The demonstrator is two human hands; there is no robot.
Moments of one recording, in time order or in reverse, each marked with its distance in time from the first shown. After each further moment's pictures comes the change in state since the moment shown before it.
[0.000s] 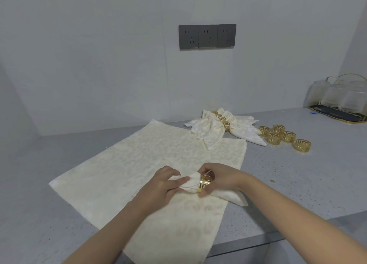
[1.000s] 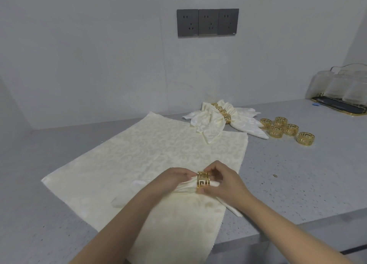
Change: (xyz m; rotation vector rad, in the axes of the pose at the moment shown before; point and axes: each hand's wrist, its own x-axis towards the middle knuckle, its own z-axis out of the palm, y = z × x) left_hand 0.039 0.029 -0.003 -0.925 -0.341 -0.907; right_hand -0.017 0.026 0.047 0.253 0.466 -0.184
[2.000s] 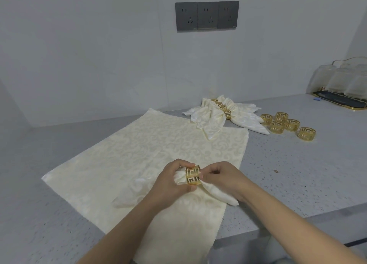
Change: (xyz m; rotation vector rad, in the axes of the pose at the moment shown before) left_hand -0.022 -0.013 0.013 0.161 0.251 0.283; right_hand 0.009 -0.022 -0.005 0.207 -0.164 0.332
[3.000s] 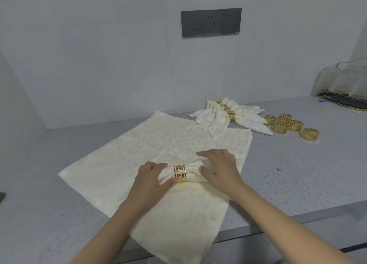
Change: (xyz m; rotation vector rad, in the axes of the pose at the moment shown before) left_hand -0.029 -0.007 -0.047 0.631 0.145 -0.078; right_hand 0.003 -0.001 0.020 -0.708 0.299 -0.468
